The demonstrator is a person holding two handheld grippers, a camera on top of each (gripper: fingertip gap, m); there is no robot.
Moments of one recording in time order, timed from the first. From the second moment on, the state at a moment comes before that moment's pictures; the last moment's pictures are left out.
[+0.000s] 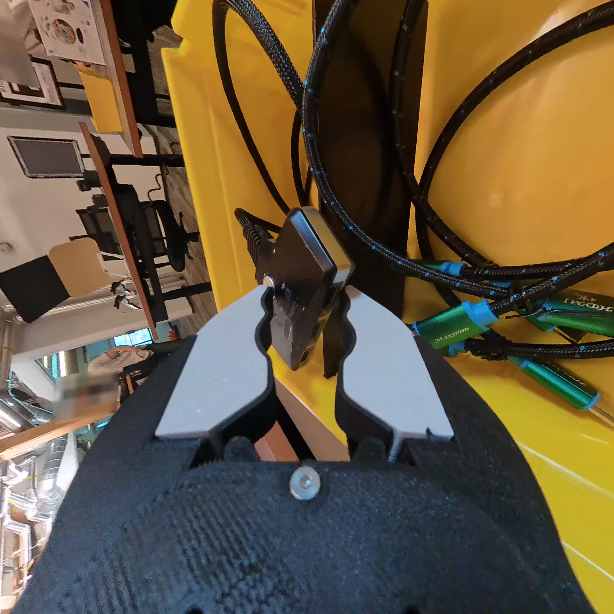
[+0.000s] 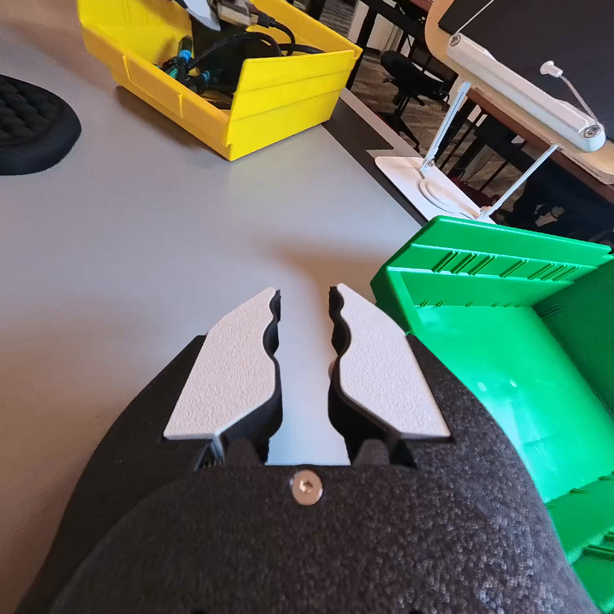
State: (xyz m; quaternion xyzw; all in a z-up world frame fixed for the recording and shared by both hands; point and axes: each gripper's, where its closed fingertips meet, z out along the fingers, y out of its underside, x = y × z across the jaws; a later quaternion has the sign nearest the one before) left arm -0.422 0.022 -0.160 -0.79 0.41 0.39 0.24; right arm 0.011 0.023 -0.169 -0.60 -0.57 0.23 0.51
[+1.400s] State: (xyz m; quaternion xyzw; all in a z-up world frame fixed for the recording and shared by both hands) left arm -0.196 -0.048 0.144 -0.53 0.34 0.16 0.76; right arm -0.035 -0.014 -0.013 -0.45 -0.55 0.35 0.61
